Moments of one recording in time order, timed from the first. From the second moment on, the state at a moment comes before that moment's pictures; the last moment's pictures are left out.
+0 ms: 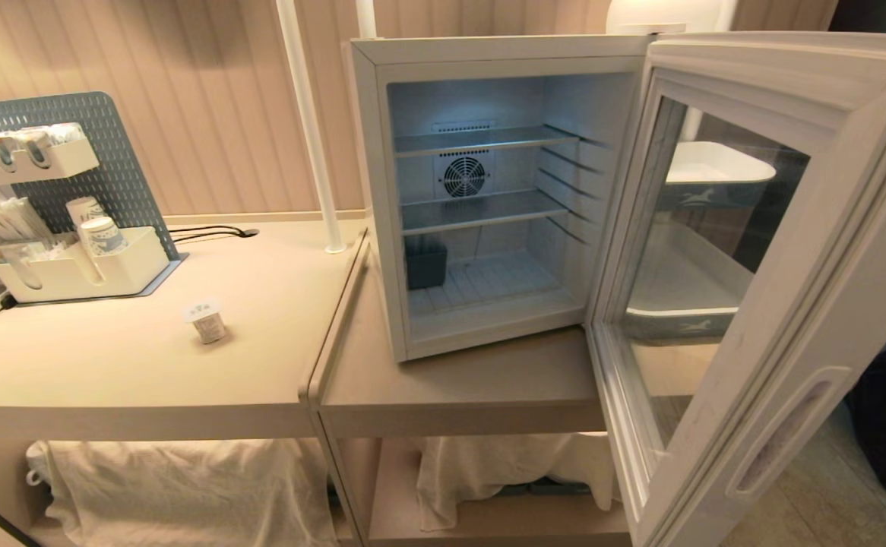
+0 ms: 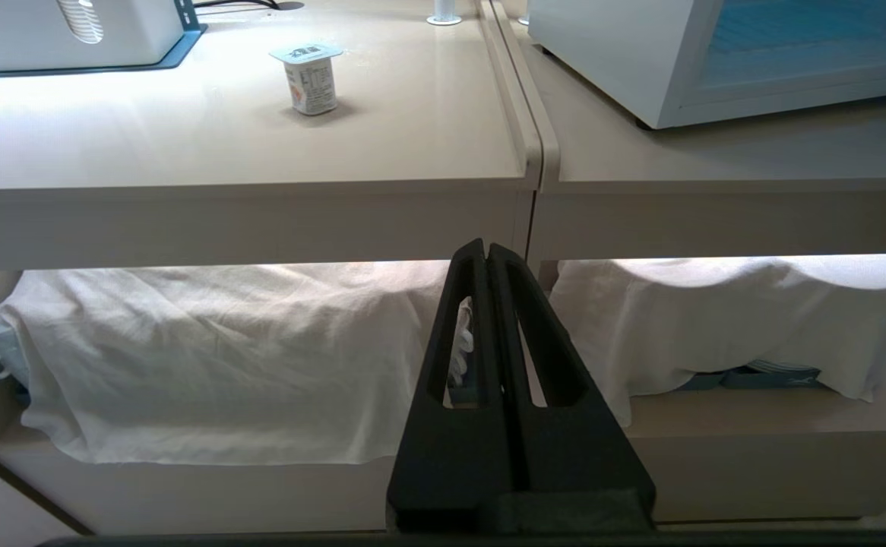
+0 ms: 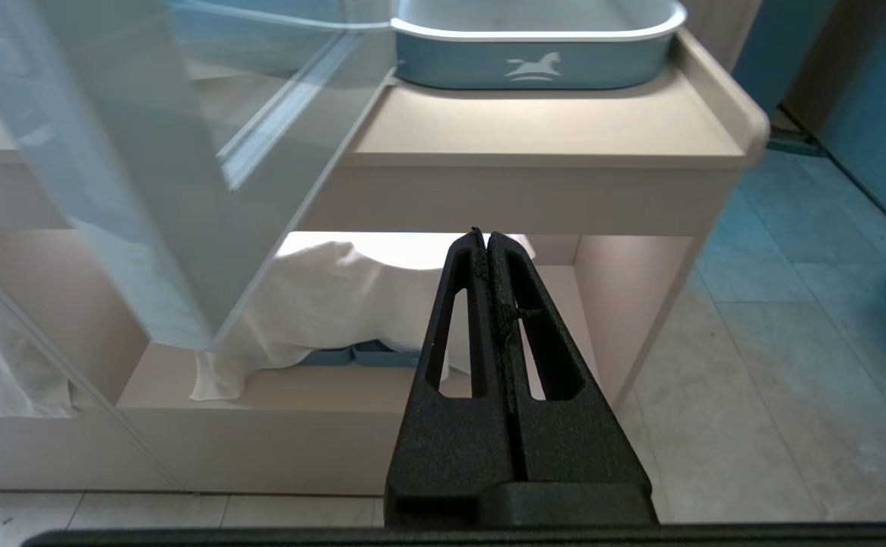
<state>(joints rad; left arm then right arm) 0.00 0.00 0.00 -0.01 -0.01 -0.01 0.01 0.03 -0.02 0.07 0.01 -0.06</state>
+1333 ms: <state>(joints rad) 0.00 0.00 0.00 -0.02 -0.01 -0.02 -0.36 1.31 -0.79 0.12 1.19 -0.29</state>
